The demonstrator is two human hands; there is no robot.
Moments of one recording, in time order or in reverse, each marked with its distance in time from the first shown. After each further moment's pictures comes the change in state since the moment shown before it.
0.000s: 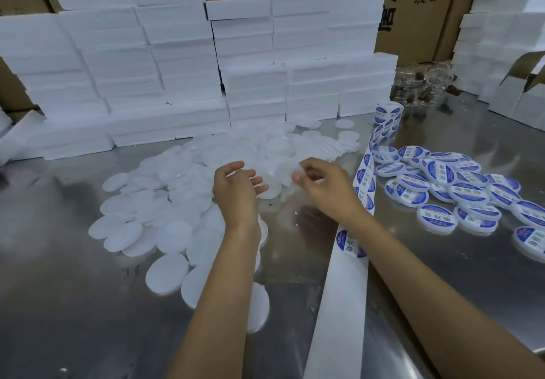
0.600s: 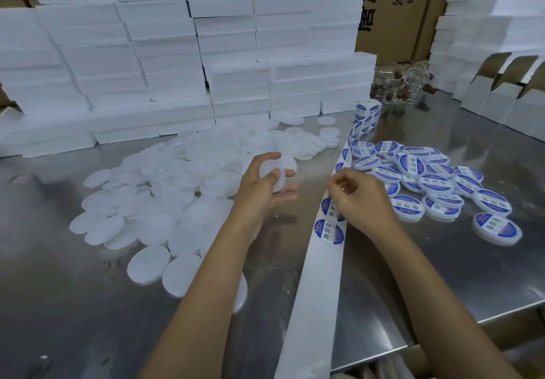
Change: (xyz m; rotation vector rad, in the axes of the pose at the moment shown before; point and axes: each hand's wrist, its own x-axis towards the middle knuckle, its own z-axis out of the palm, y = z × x) left_hand -0.030 -0.013 0.012 0.260 -0.612 -0.028; right_hand -0.056 0.017 -0.067 -0.198 0.139 0.151
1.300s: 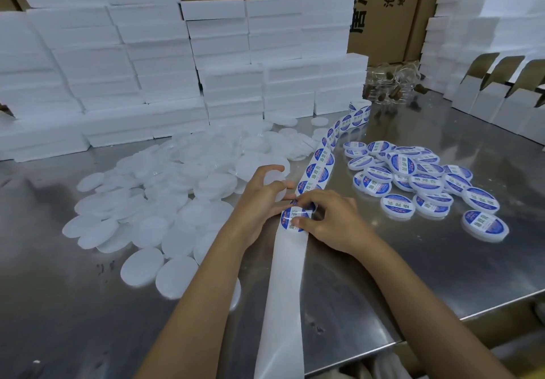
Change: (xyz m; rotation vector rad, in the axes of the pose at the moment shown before) left_hand 0.007 -0.012 0.007 0.068 -0.110 -0.090; right_hand -0.016 0.003 0.019 -0.194 -0.278 -0.168
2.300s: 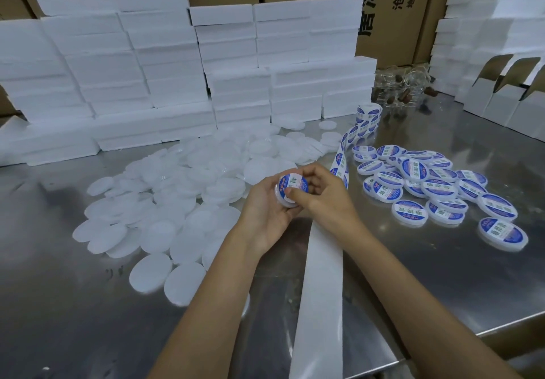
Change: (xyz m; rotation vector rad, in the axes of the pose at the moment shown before) left_hand 0.000 0.001 -0.002 -0.564 -0.137 -0.124; right_hand 0.026 -0.048 0.004 0.762 0.201 0.063
